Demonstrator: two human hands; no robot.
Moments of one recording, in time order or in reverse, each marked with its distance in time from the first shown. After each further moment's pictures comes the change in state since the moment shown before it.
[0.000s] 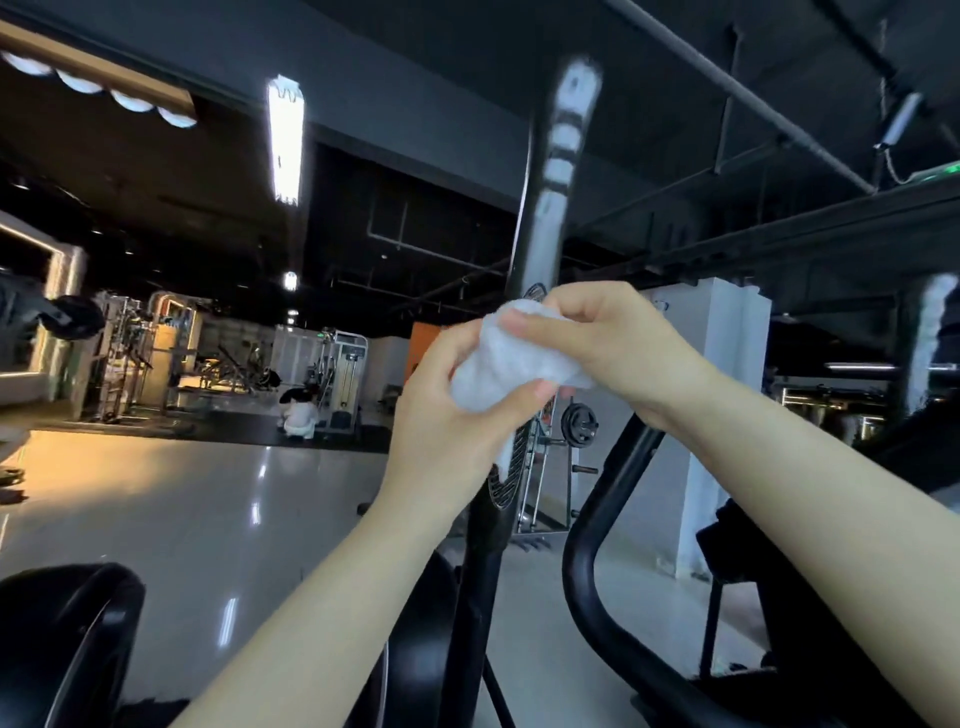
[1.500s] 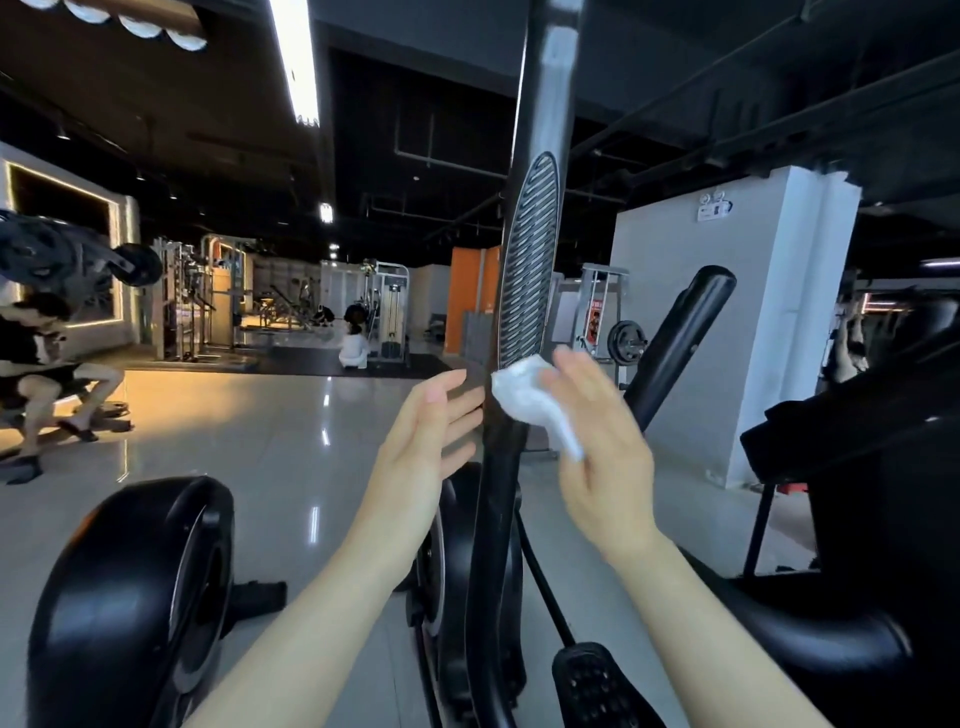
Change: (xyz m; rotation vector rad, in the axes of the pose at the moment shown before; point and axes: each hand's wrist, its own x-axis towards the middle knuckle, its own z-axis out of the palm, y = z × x) left_hand -0.065 -0.070 -0.025 0.006 -0.035 -0.346; right_hand -0.091 0.162 0.093 -0.373 0.469 -0.430
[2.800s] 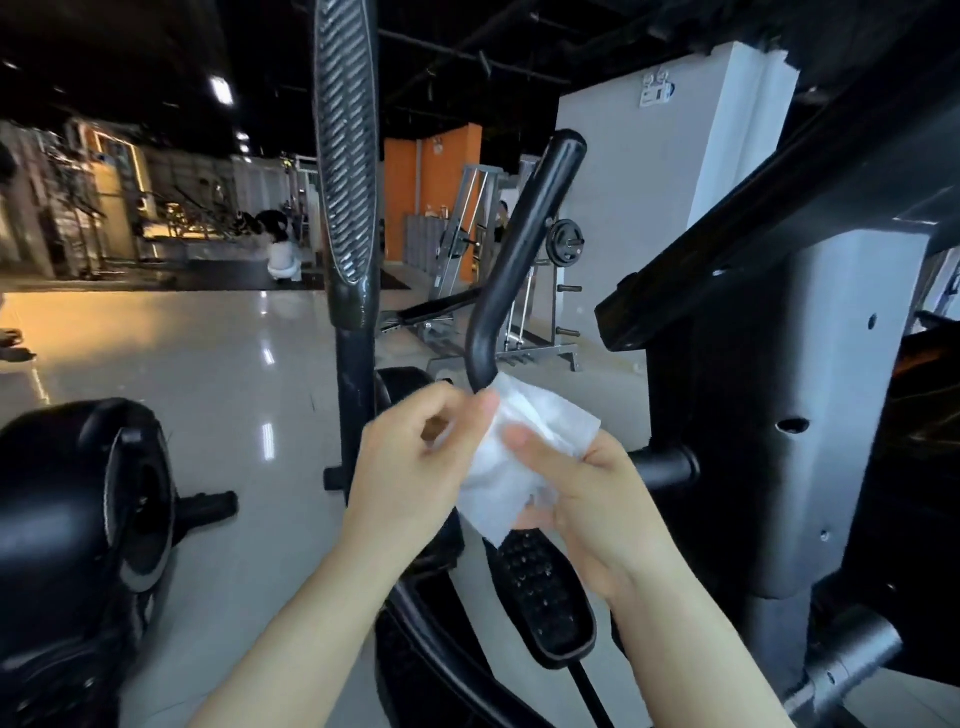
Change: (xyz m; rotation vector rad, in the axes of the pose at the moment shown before) left_hand -0.084 -0.011 0.107 0.330 -0.017 0.079; right_hand -0.061 -0.059 -0.151 0.980 -0.259 1.285
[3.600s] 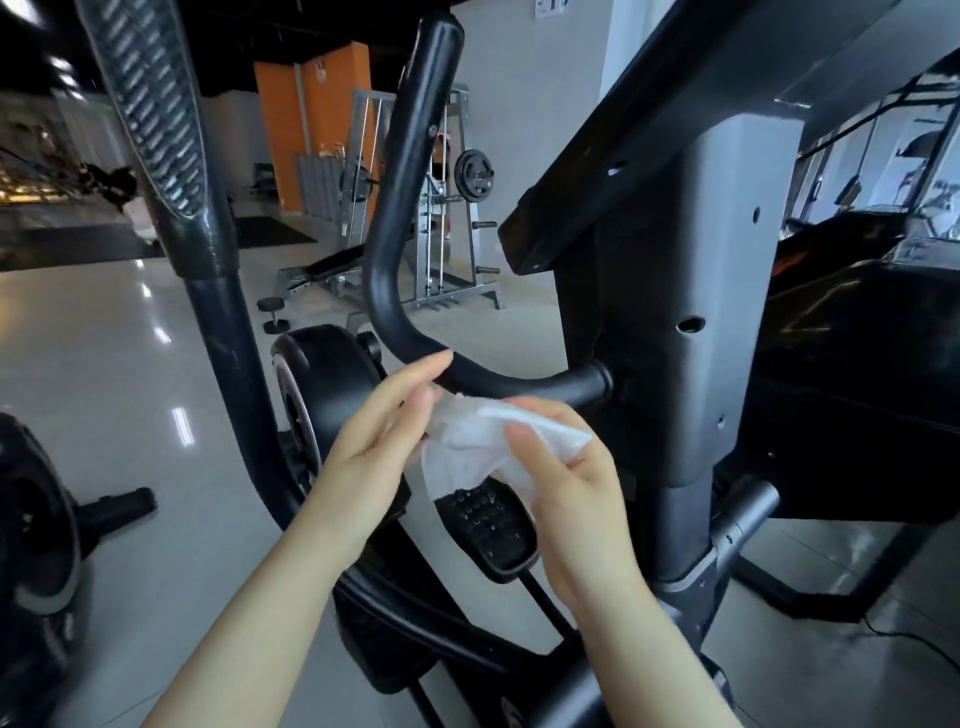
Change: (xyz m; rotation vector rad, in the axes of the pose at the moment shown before) left_hand -0.014 -0.036 0.024 -0.331 -0.460 -0.223; right_hand -0.031 0.049 -0.026 -0.020 0.417 -0.234
